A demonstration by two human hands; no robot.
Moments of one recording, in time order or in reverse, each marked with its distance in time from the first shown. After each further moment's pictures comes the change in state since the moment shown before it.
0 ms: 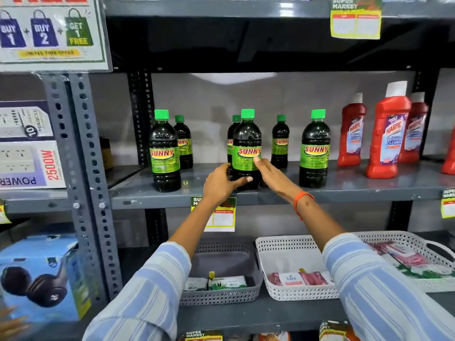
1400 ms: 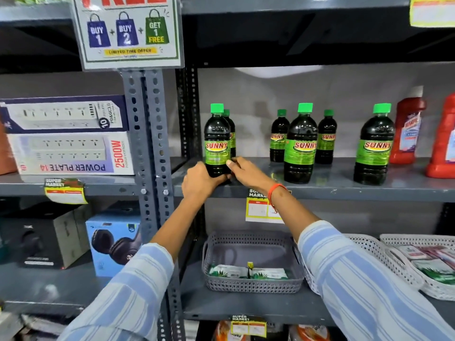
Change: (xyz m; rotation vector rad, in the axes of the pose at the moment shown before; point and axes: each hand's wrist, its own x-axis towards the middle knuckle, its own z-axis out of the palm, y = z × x) left_hand -0.038 -0.078 -0.138 0.273 0.197 -0.257; right_hand 0.019 -0.098 0.156 -0.110 -0.140 -0.117
